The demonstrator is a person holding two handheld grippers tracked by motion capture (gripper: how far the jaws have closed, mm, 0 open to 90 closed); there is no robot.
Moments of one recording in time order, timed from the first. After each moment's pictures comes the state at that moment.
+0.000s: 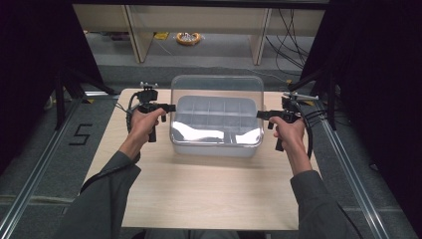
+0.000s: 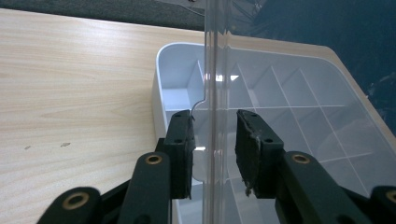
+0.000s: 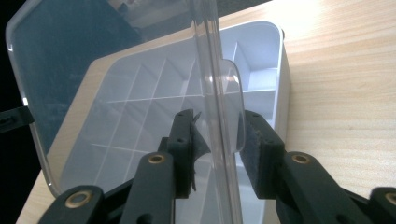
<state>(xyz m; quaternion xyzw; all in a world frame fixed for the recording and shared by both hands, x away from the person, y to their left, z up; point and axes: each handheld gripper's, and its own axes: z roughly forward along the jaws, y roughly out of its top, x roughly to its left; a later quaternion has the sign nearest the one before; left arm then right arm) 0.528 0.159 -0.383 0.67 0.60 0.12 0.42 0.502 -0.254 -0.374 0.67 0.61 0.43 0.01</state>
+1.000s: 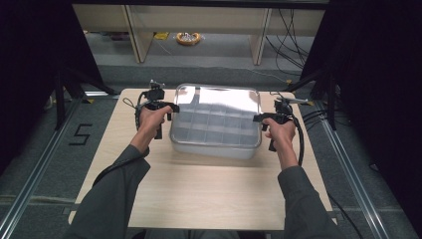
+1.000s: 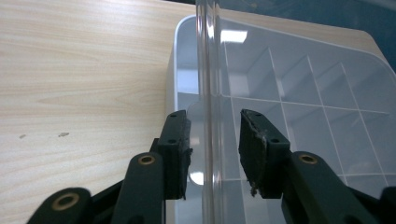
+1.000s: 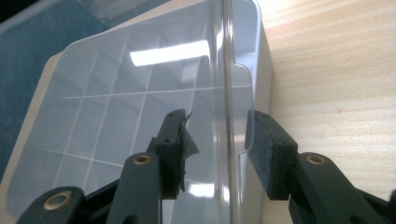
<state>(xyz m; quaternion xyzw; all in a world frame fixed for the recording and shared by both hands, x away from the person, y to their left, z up) 0.552 0.144 -0.397 0.67 0.63 0.10 0.37 0.525 -0.249 -0.408 0.70 0.60 0.38 0.03</state>
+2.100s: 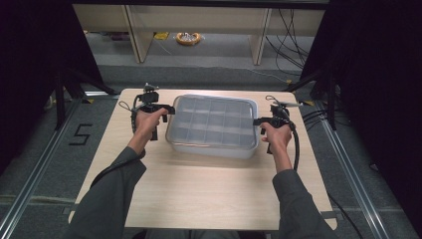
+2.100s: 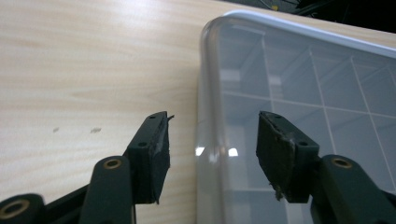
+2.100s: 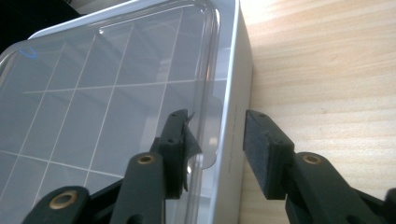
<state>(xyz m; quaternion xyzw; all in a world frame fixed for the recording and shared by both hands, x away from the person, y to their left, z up) 0.557 0.168 -0.415 0.65 0.66 0.10 0.35 0.527 -0.242 -0.426 0.72 0.60 0.35 0.05</state>
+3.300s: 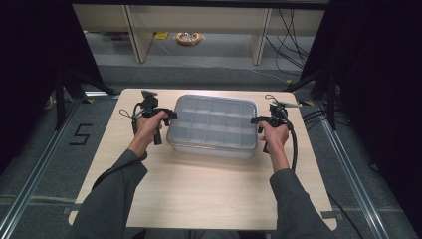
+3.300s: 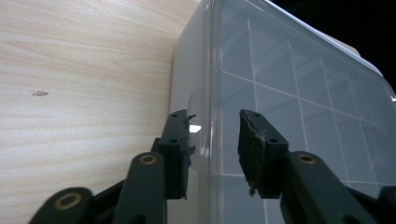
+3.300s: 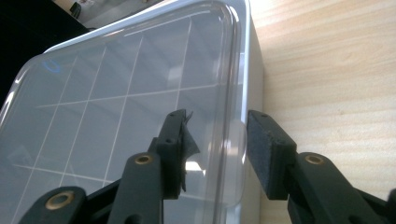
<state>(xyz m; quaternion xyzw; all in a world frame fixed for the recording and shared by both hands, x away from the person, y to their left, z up) 0.558 0.167 -0.435 0.62 0.68 0.02 0.40 0.530 -0.237 -0.429 0.72 0.58 0.38 0.05</state>
